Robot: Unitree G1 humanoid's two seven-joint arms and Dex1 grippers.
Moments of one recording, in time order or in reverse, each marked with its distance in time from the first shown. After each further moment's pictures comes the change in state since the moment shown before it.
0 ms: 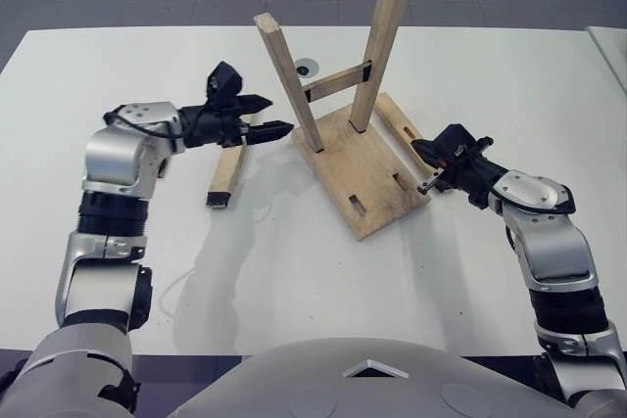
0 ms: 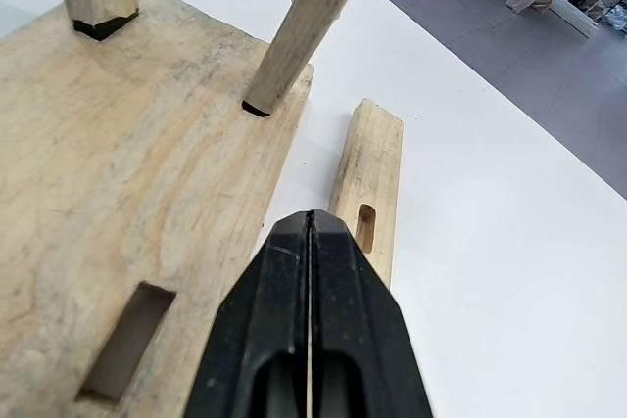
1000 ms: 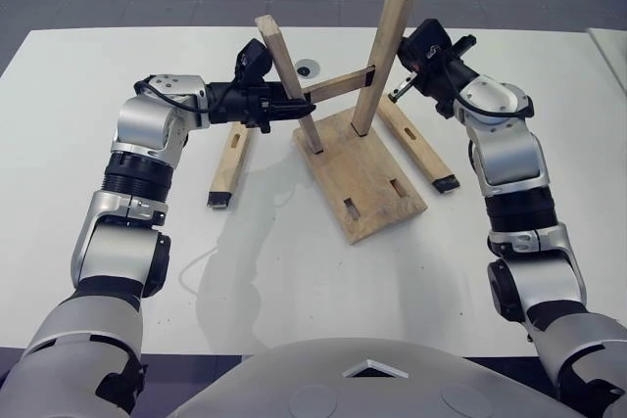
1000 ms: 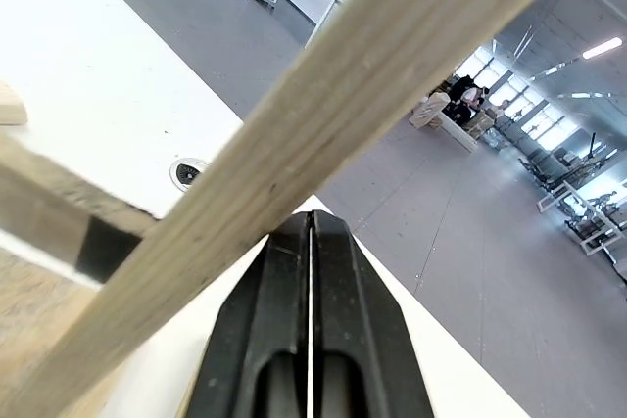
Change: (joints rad) left arm -0.321 -0.142 -0.239 0.370 -0.015 -0.116 -0.152; right arm -0.488 0.133 0.071 0.424 -0.122 -0.235 -0.068
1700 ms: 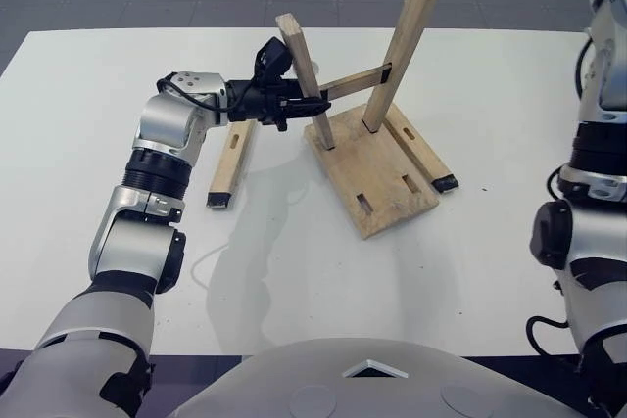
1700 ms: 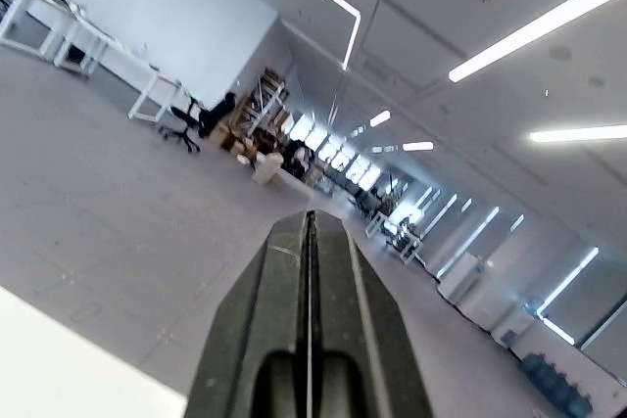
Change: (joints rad) left arm -0.015 -0.040 -0.019 0.003 0.034 -0.042 0.011; right arm -0.323 -0.186 -0.233 0.225 0.023 -0.064 -0.140
